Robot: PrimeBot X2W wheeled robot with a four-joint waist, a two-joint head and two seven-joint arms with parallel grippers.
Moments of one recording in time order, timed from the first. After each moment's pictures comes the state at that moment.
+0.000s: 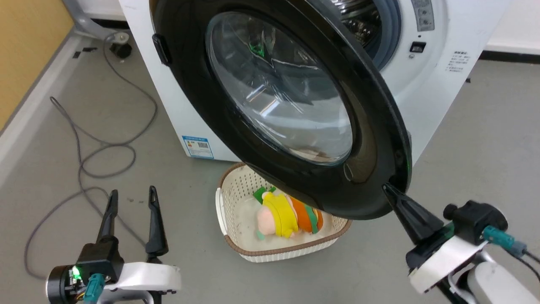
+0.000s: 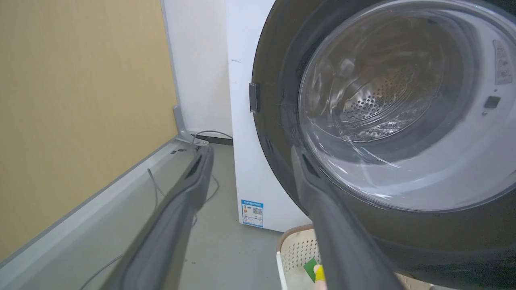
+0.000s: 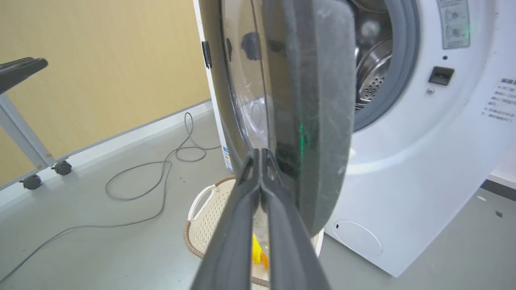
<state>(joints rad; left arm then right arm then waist) -0.02 0.12 -0.05 0.01 -0.15 0.16 -0.26 -0.28 -0.41 0.46 0.23 0.44 0.13 -0.26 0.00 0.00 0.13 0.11</state>
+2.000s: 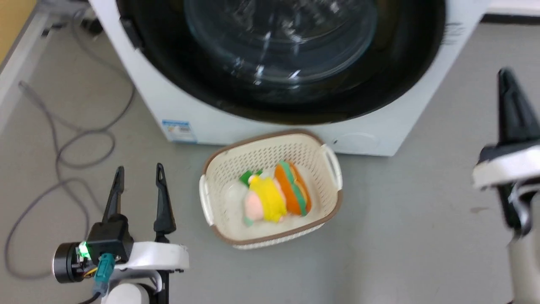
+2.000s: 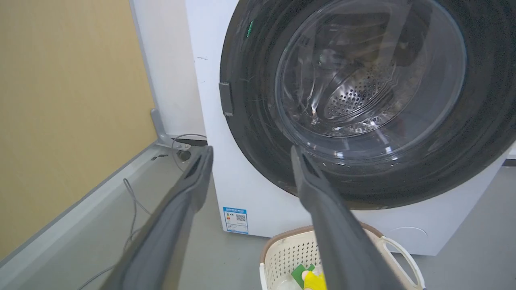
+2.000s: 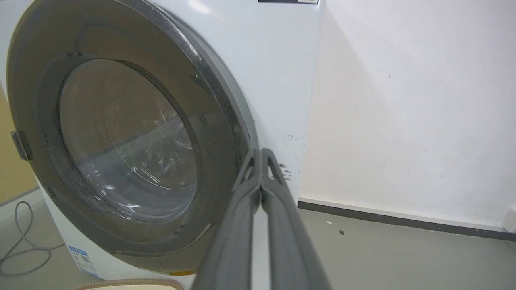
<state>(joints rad) -0.11 0.05 -0.01 0.04 -0.06 0.12 -0.26 -0.52 -0.22 -0.10 0.32 0.12 0.13 -0.26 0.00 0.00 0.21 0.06</state>
